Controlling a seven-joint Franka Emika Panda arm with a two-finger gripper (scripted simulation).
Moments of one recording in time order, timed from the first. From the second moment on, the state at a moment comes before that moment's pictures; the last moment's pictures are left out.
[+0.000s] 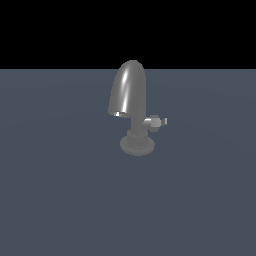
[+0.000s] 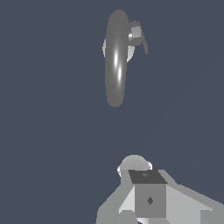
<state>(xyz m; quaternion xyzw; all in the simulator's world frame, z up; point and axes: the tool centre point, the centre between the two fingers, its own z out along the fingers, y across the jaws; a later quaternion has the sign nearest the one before) -0.203 -0.003 0.487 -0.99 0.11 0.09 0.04</state>
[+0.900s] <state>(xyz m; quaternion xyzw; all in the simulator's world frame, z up) -0.109 -0.014 0.460 -0.93 0.25 0.24 0.12</state>
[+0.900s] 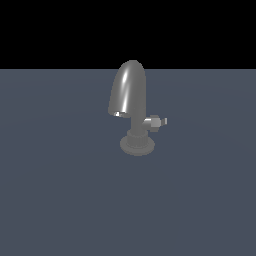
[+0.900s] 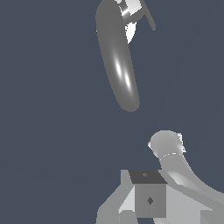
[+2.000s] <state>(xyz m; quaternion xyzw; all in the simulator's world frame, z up) -0.010 -0.062 0.371 -0.75 0.44 0.43 0.24</state>
